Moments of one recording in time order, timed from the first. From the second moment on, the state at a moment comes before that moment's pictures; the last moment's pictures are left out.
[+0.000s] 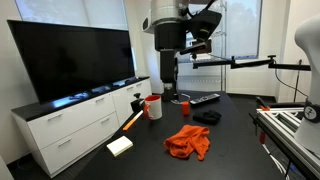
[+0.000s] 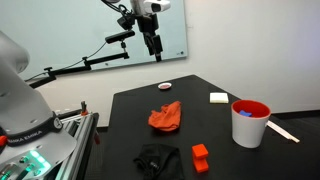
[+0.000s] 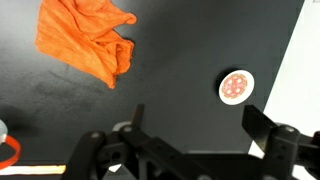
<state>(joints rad) 0.13 -0.26 0.02 -2.51 0.22 2.34 -0.03</state>
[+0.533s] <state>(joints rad) -0.16 -0.21 -0.24 -2.34 0.21 2.34 -0.07</state>
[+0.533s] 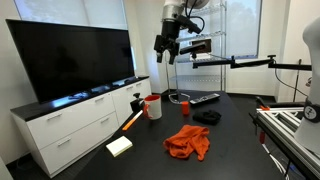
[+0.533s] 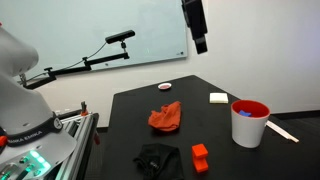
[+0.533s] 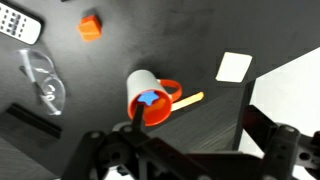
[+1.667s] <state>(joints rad) -0.24 0.11 -0.27 -2.20 0.17 2.26 -0.02</state>
